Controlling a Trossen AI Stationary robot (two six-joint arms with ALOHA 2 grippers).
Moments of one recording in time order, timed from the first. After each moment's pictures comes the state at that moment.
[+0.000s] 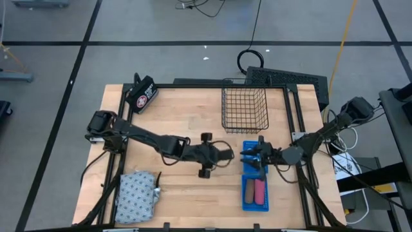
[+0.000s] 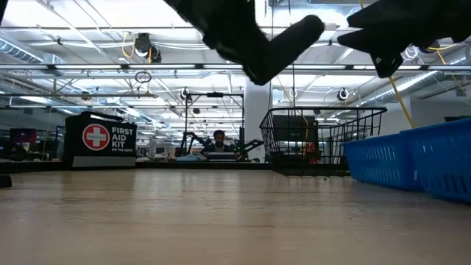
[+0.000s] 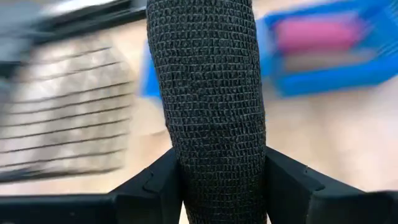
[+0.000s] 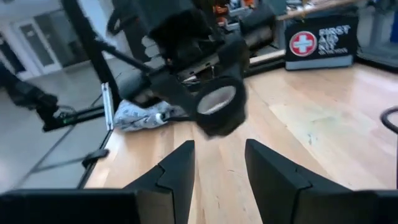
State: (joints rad) left arm -0.24 1.80 1.28 -0.15 -0.26 0.07; right arm 0.56 1.09 0.34 0.62 0.60 0.37
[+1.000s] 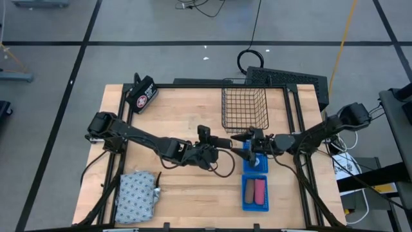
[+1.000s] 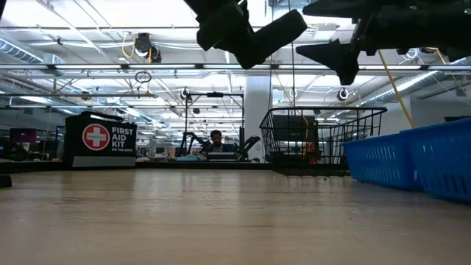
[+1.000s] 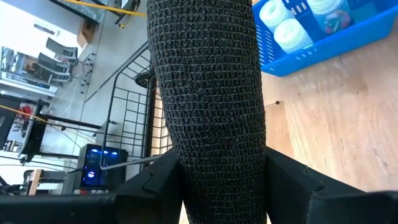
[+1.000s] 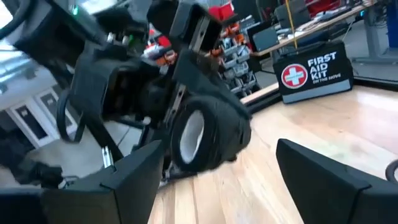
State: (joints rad) left arm -0.28 1.81 1.40 -0.32 -0.73 0.38; right arm 0.29 1.26 0.34 1.00 0.39 0.42
